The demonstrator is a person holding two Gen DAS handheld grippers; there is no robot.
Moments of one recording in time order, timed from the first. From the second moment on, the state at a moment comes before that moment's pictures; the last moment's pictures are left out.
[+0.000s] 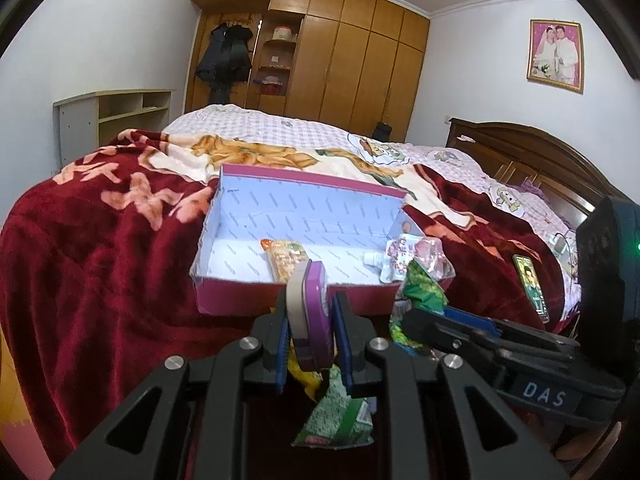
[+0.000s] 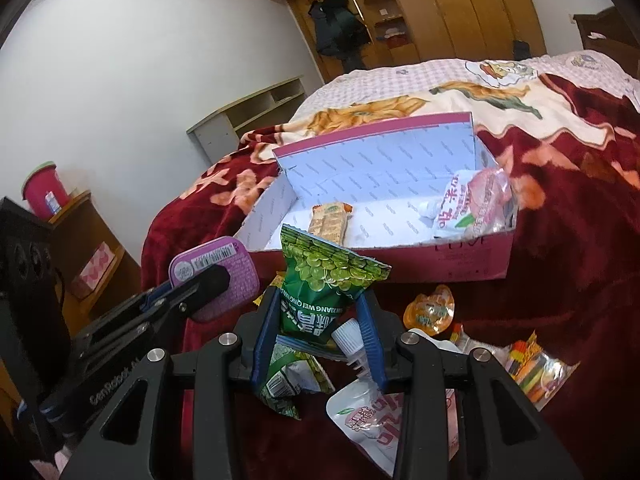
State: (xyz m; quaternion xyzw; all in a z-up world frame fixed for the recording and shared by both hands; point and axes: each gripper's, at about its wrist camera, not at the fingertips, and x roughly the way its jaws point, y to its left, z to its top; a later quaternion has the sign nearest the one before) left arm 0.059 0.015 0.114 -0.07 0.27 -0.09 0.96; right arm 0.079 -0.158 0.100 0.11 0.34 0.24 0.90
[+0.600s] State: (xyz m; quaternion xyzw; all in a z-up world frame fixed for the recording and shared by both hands) left arm 0.109 0.018 0.117 -0.06 0.27 -0.07 0.96; right arm 0.121 -0.165 0.109 0.10 0.32 0.24 0.91
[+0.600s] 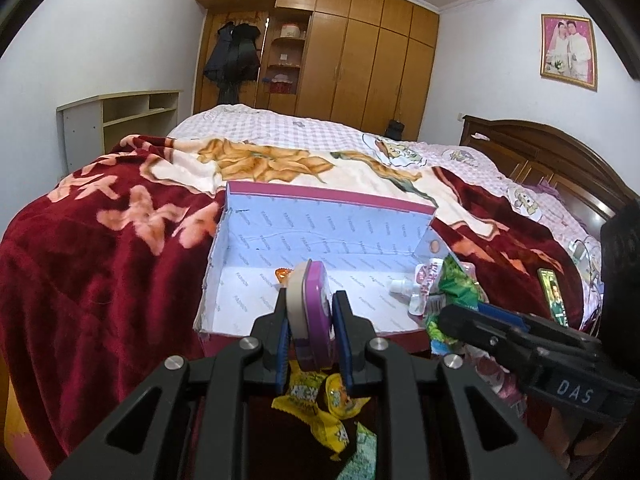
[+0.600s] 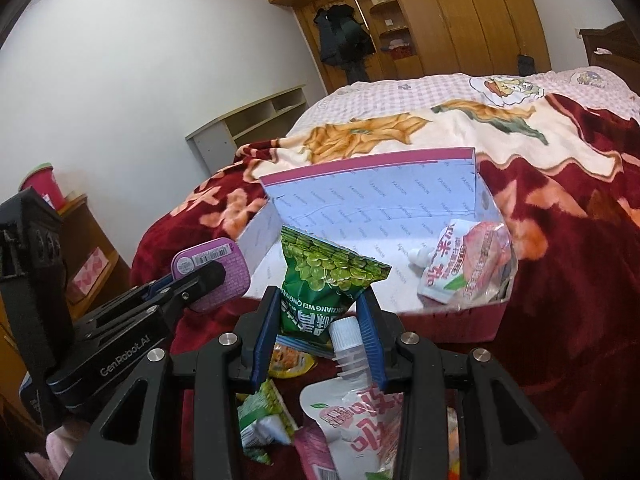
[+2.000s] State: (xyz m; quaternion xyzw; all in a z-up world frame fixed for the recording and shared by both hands) left arm 0.163 0.012 0.087 -0.03 0.30 -0.04 0.95; right arm 0.157 -0.165 0.088 0.10 0.30 0.17 0.93
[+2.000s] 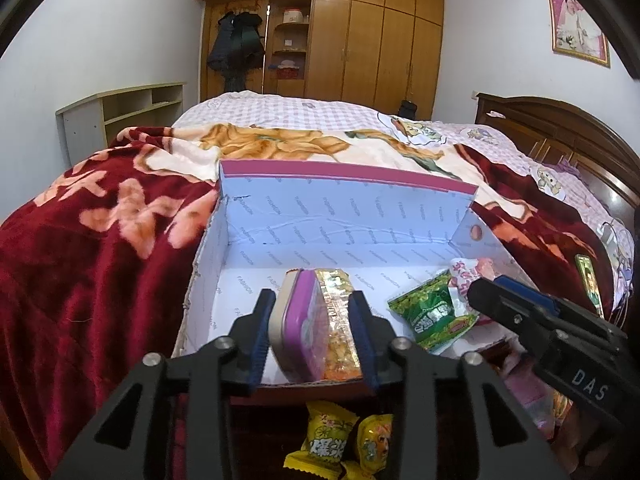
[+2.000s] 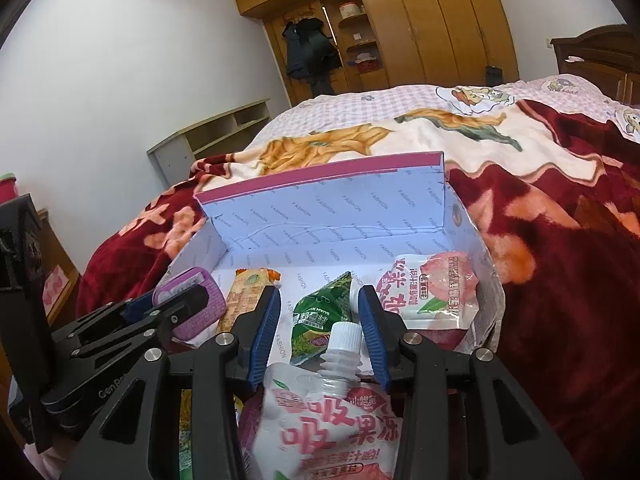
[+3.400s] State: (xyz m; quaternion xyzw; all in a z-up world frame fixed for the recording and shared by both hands) left arm 0.081 0.018 0.095 -0.06 0.31 -0.06 0.95; right arm 0.080 -0.174 0.097 0.08 0.29 0.19 0.93
